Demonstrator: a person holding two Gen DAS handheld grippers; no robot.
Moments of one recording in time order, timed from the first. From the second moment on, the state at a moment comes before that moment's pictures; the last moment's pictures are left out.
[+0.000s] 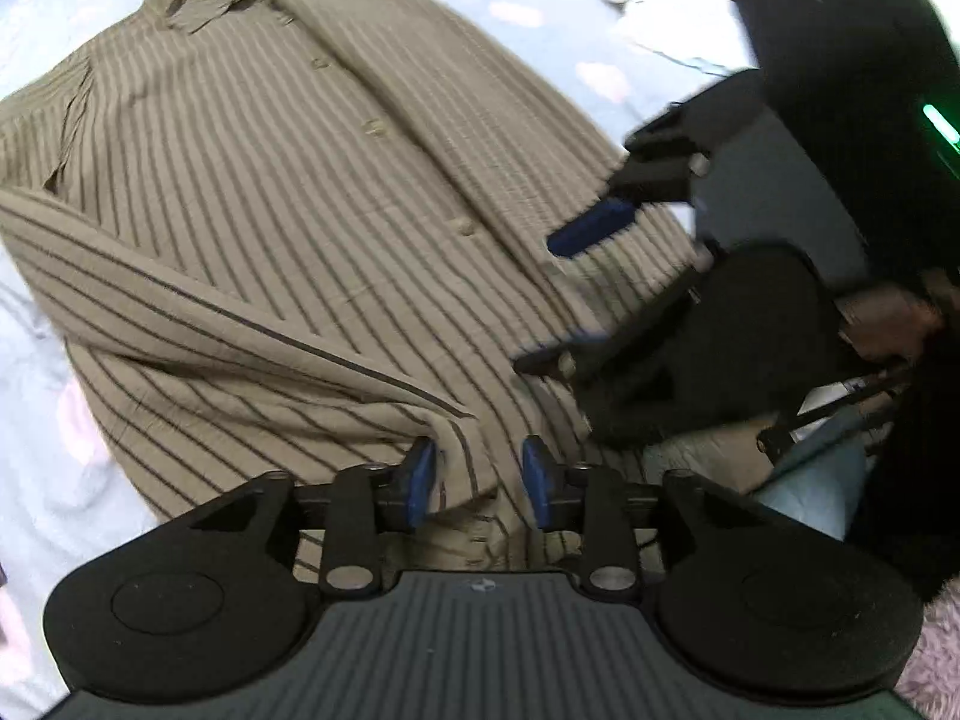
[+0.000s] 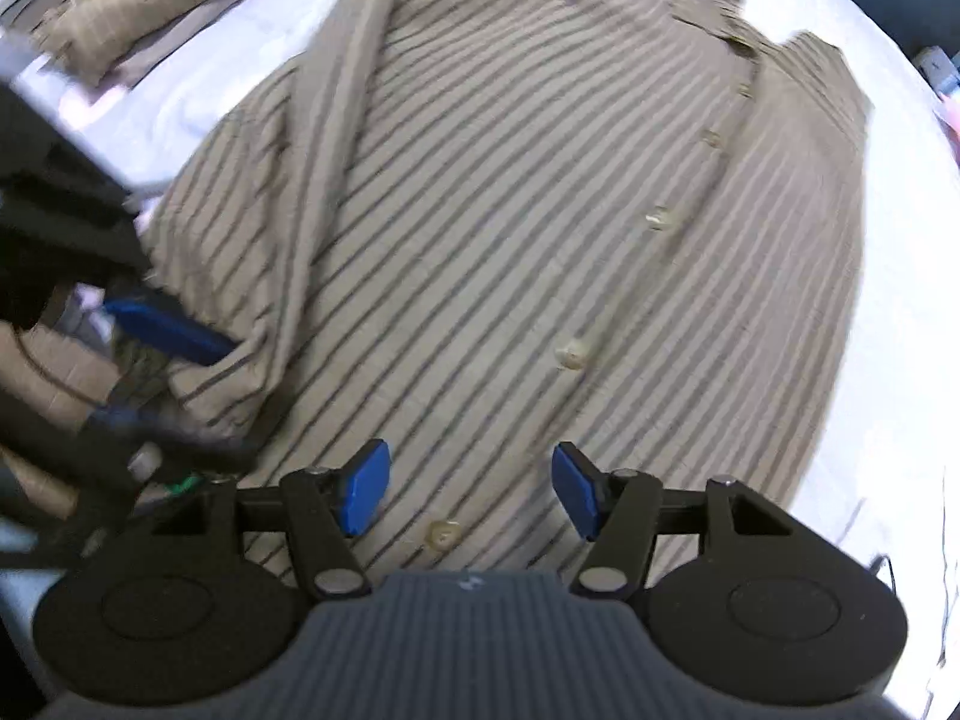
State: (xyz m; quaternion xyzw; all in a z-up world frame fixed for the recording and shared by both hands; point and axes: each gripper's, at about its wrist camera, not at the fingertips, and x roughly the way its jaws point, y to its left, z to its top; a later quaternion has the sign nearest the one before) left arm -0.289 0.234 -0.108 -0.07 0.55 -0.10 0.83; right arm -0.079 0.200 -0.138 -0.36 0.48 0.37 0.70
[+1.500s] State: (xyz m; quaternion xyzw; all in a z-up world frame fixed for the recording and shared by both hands) left arm -0.327 0.236 -0.130 0.01 0.58 -0.07 0.81; right arm -0.083 0.208 -0.141 -0.16 0.59 0.43 0.67
